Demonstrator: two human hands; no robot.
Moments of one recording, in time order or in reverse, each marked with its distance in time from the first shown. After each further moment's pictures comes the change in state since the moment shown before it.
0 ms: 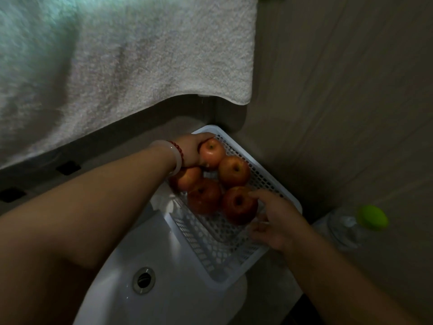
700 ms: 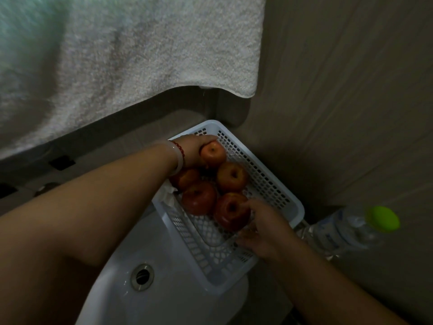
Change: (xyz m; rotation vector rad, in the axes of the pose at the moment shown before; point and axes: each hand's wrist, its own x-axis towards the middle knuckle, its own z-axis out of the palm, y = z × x) left_hand 0.008 -0.010 0.014 -0.046 -0.070 0.001; right_hand 0.009 0.023 0.020 0.125 -0.027 0.065
